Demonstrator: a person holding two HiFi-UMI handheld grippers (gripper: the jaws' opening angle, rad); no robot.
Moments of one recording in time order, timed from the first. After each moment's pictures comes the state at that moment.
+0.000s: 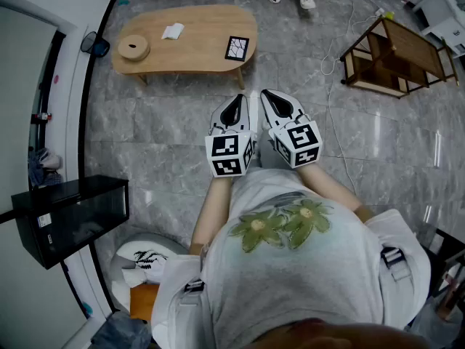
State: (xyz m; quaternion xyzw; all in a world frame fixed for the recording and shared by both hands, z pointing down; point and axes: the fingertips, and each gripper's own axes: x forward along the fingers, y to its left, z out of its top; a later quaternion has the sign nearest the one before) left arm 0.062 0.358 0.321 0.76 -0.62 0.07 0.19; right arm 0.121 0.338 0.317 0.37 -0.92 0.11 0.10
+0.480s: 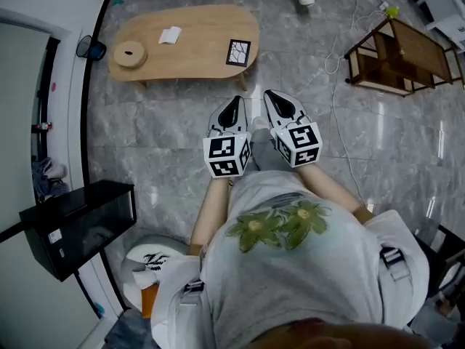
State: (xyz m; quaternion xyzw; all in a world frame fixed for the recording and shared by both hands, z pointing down) left arm 0.031 0.286 0.348 0.76 -0.61 0.08 0.21; right arm 0.107 0.261 0.349 0.39 -0.90 0.14 0.10
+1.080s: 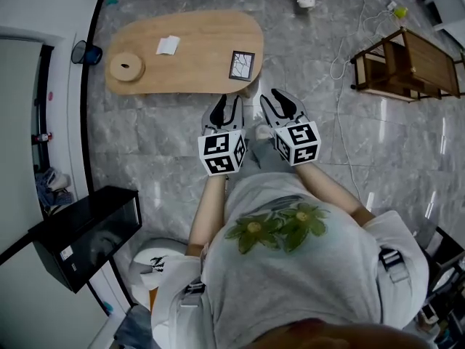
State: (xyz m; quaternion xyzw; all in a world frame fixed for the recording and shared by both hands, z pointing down) left arm -0.009 0.165 0.386 0.73 -0.62 0.10 0.25; right arm 0.087 0.144 0.397 0.39 -0.89 0.21 0.13
